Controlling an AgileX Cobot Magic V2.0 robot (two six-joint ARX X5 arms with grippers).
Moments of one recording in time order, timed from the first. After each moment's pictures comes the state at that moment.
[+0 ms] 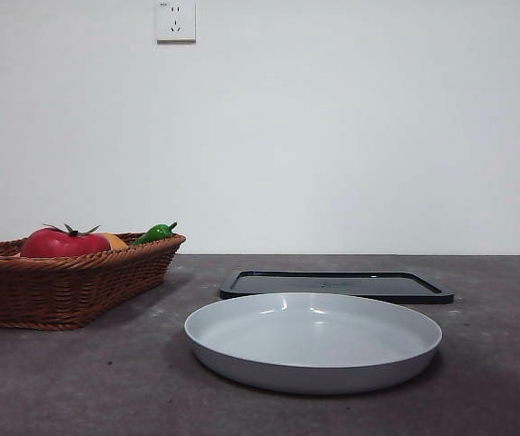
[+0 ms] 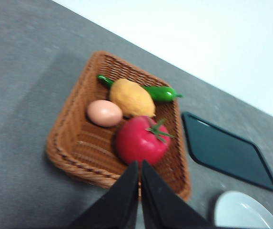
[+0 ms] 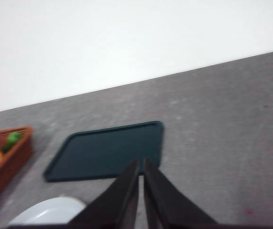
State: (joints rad) left arm 0.07 0.16 0.37 -0.45 0.26 -0.43; right arm 0.01 0.09 0.39 -0.42 -0.19 0.32
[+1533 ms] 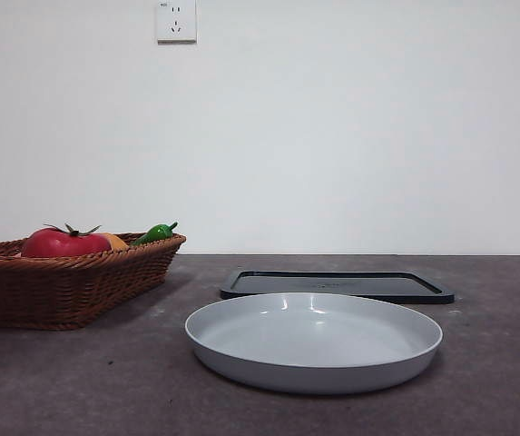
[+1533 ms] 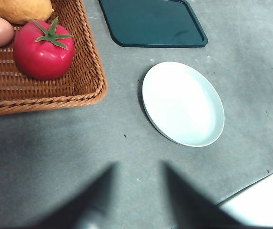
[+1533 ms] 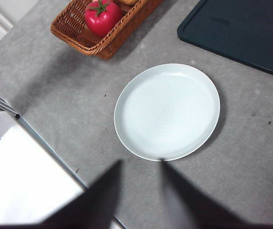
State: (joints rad) left arm -0.09 0.53 0.83 -1.01 0.50 -0.07; right arm 0.29 0.71 0.95 -0.98 -0.52 0.03
